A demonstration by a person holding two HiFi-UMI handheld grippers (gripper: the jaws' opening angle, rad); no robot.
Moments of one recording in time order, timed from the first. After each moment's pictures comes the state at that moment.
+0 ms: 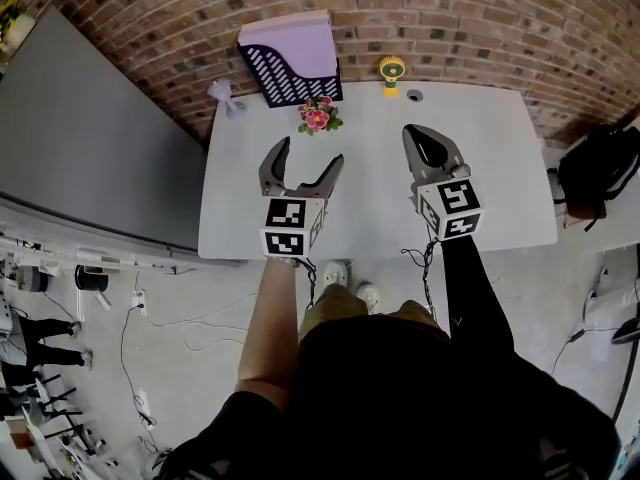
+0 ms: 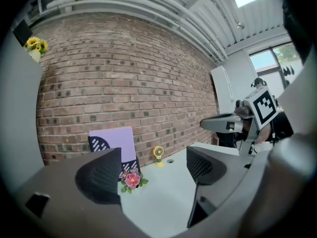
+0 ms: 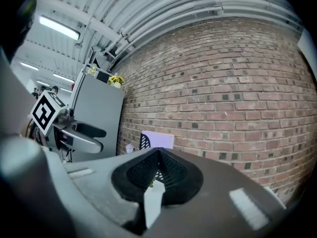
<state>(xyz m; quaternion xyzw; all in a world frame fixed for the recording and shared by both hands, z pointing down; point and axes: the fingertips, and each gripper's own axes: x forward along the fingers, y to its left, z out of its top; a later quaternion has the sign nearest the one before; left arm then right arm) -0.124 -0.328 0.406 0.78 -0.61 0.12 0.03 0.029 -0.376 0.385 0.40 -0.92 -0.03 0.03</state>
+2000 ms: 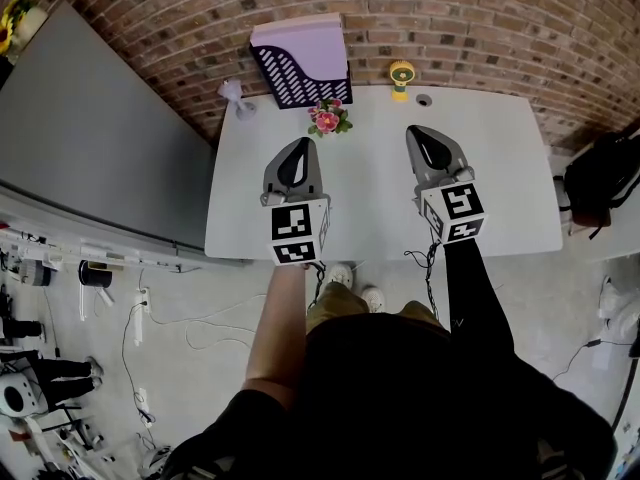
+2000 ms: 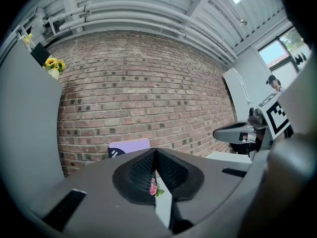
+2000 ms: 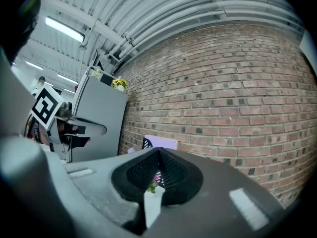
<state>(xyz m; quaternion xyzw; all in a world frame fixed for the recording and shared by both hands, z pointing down) -0.151 -0.318 0.368 0.72 -0.69 0.07 -0.02 0.016 -0.372 0.372 0.38 -0.92 -0.05 0.01</state>
